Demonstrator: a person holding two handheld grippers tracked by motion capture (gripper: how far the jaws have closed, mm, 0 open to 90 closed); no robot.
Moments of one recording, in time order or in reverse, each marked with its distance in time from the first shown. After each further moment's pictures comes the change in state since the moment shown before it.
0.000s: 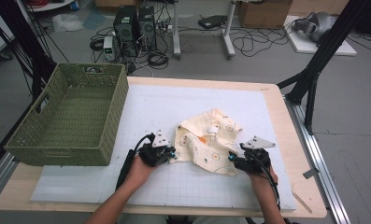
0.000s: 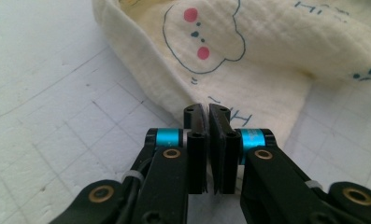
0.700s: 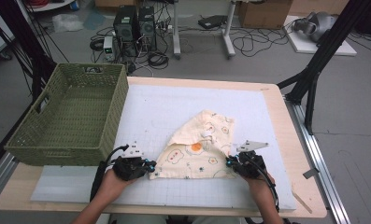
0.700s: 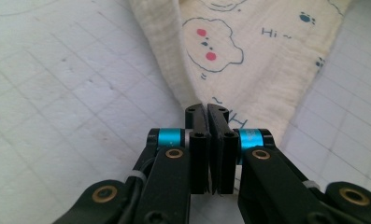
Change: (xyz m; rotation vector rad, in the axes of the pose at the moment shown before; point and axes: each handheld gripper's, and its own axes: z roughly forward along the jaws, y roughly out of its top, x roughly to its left) left arm 0.003 -0.044 -0.063 0.026 -0.123 -0.073; right arm 0.014 -0.003 -0.001 0.137 0.157 0.008
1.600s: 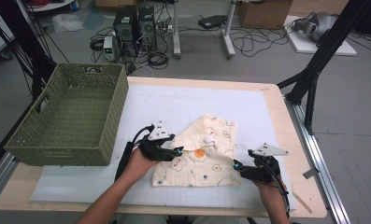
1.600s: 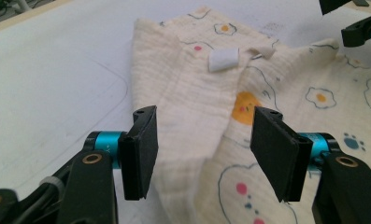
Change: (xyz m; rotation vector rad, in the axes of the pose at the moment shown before) left arm -0.004 0.084 0.051 -0.151 0.037 0.133; right arm -0.011 -0.017 -0.030 -0.150 -0.117 0.064
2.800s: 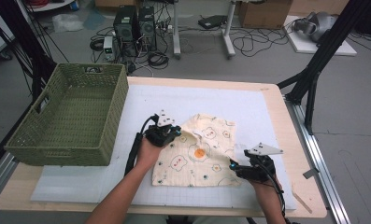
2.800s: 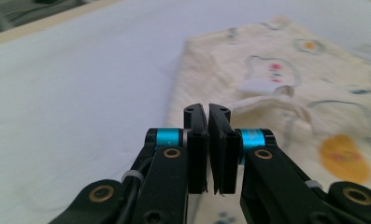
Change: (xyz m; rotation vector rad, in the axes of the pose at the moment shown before) left arm 0.038 0.002 0.024 0.015 0.266 -0.149; right arm 0.007 0.001 0.012 0.016 0.009 0.011
